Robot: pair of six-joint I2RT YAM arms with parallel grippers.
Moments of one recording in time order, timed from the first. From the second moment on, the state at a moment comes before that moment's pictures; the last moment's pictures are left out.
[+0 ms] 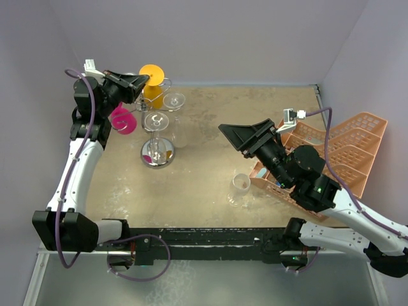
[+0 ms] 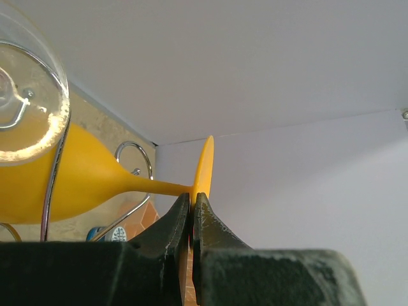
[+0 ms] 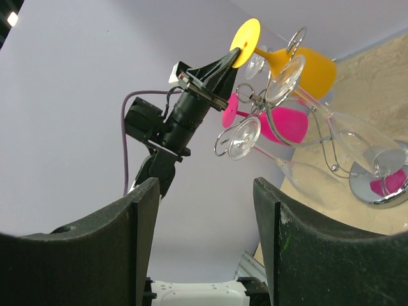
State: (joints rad) left arm -0.03 1.27 1.28 -0.03 0.37 -1.30; right arm 1.01 0.83 1.02 0.00 0.38 1.00
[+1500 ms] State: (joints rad) left arm -0.03 1.26 1.25 -0.04 0.29 -1.34; right arm 1.01 0.83 1.01 -0.01 0.38 1.01
